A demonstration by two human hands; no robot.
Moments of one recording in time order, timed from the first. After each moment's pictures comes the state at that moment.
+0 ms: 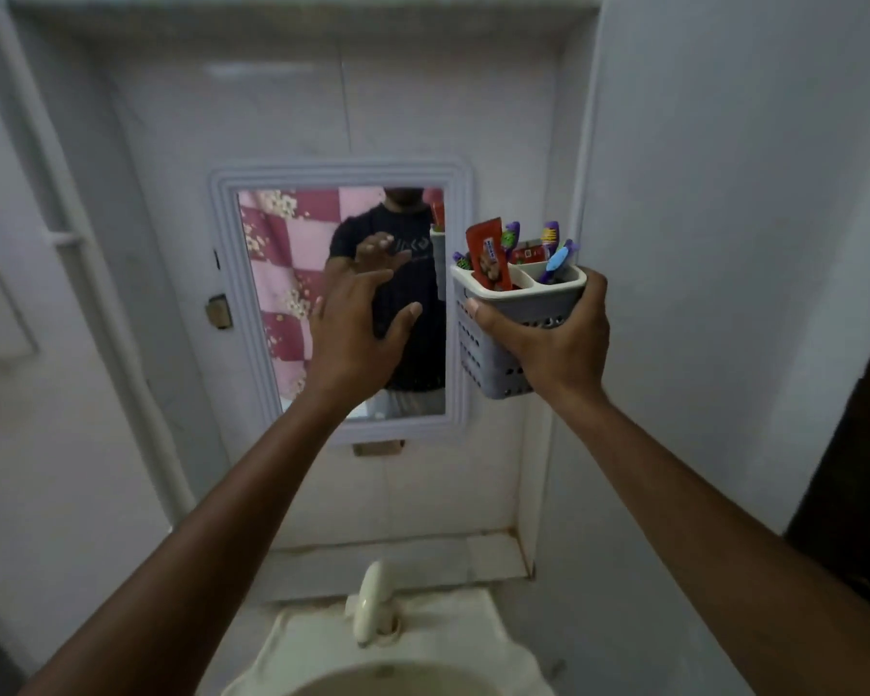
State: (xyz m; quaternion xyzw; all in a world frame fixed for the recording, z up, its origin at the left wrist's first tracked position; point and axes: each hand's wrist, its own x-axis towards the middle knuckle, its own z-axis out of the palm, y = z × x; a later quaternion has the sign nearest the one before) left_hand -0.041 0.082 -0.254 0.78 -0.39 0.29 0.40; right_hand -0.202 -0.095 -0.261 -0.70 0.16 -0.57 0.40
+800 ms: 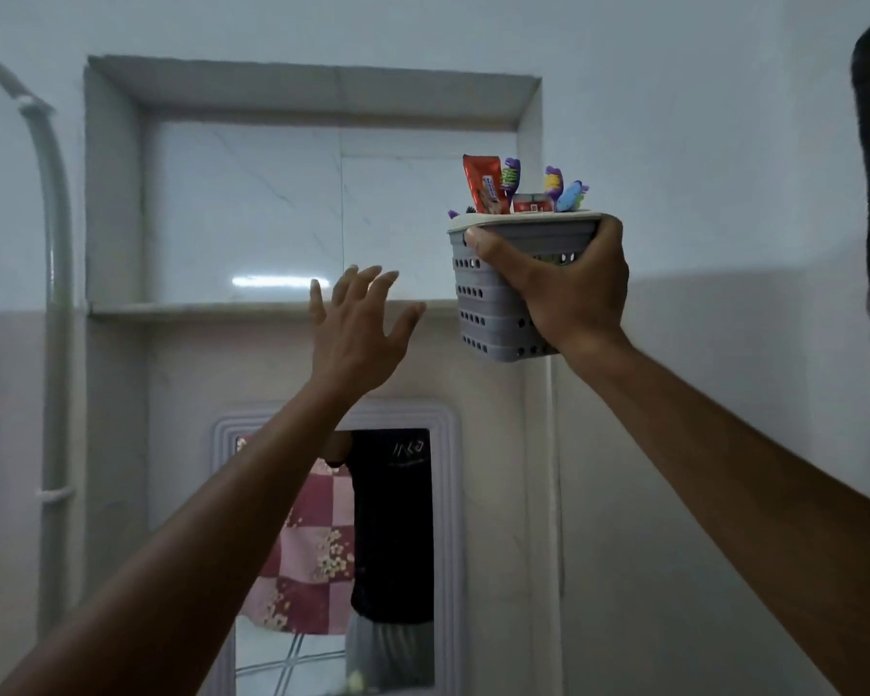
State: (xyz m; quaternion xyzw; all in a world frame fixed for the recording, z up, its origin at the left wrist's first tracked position) left_hand -0.002 0.020 0.012 0.71 -0.37 0.50 0.32; right_hand -0.221 -0.097 0.037 -0.62 0.07 -0.70 0.34
